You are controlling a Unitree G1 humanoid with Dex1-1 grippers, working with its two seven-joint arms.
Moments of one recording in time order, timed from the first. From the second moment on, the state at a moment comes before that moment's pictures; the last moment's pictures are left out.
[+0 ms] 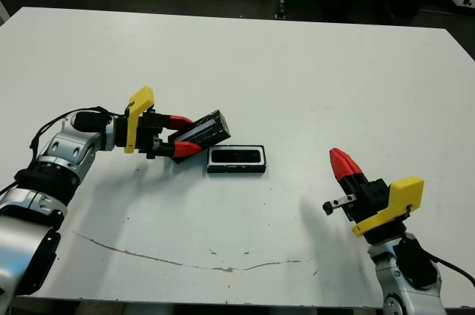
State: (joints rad) left arm -0.79 0.39 -0.18 0.84 -0.12 0.01 -1.25; right arm 0.22 -0.31 -0.17 -0.26 0.38 0.00 0.46
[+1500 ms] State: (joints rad) left arm -0.75 0.30 -0.29 0.74 -0.03 -0.05 -1.18; right arm 0.23 -0.31 -0.17 -0.26 0.37 0.00 0.46
